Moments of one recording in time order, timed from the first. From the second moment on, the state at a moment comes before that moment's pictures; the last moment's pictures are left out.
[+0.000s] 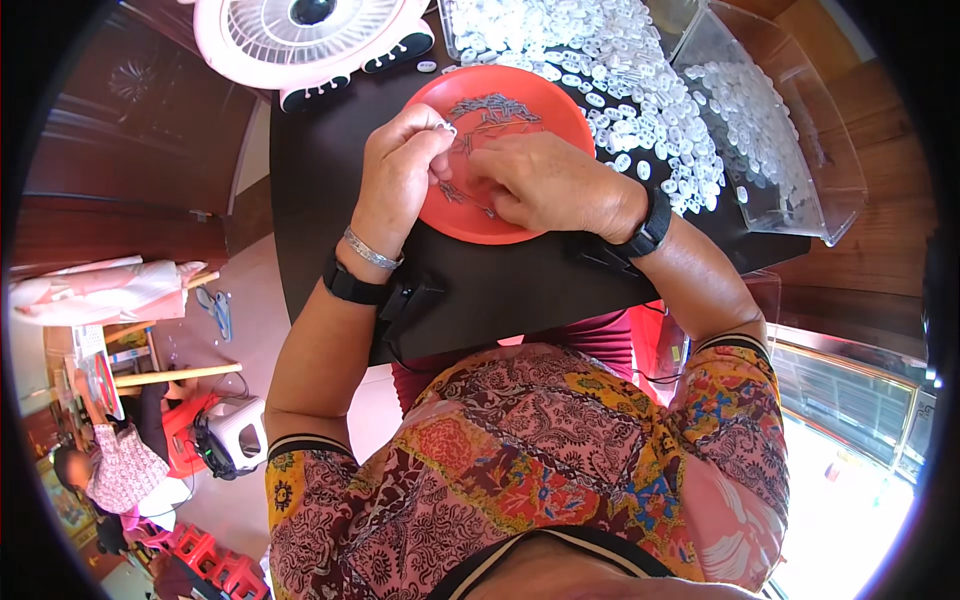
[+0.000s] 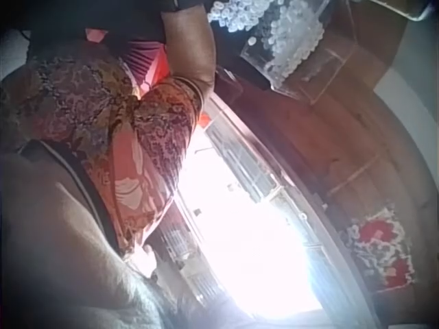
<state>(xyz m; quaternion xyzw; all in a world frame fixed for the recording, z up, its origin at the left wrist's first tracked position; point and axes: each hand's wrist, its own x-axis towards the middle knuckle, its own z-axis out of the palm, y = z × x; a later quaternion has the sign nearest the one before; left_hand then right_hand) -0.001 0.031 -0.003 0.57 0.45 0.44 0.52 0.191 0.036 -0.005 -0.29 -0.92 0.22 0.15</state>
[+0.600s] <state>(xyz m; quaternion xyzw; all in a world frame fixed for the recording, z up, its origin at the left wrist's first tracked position) 0.010 0.018 0.002 0.60 0.38 0.44 0.54 0.203 0.053 0.006 -0.34 -0.60 0.62 0.38</state>
